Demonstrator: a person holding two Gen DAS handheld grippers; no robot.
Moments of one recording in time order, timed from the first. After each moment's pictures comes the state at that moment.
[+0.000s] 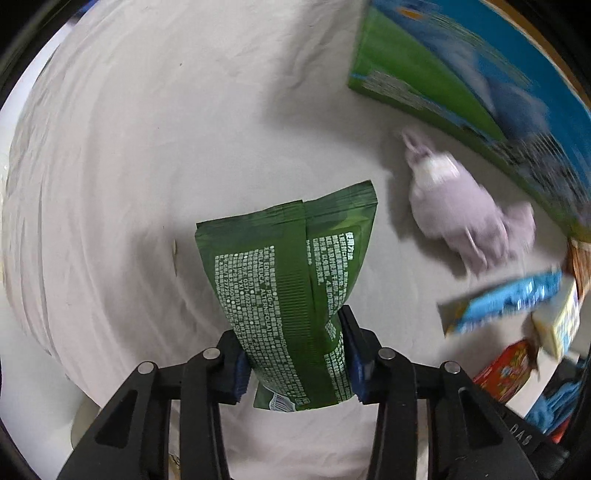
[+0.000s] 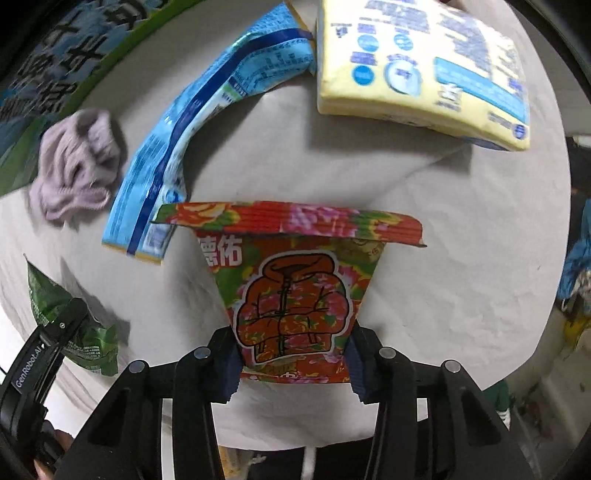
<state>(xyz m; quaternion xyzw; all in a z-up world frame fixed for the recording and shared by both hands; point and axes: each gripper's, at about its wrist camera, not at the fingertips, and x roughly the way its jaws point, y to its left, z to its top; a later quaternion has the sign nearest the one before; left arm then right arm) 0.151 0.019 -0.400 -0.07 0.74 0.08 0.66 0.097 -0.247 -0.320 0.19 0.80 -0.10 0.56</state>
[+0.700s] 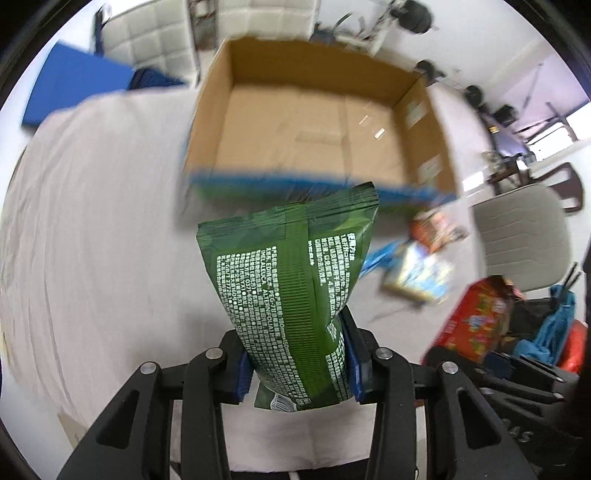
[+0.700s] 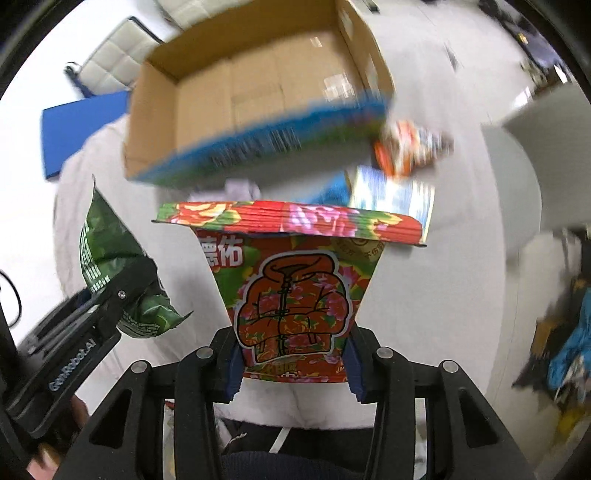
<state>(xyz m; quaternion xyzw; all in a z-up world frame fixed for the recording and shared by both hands) 0.124 -0.043 -0.166 -0.05 0.64 -0.09 0.76 0.090 -0.235 -0.223 0.14 0.69 0.01 0.70</state>
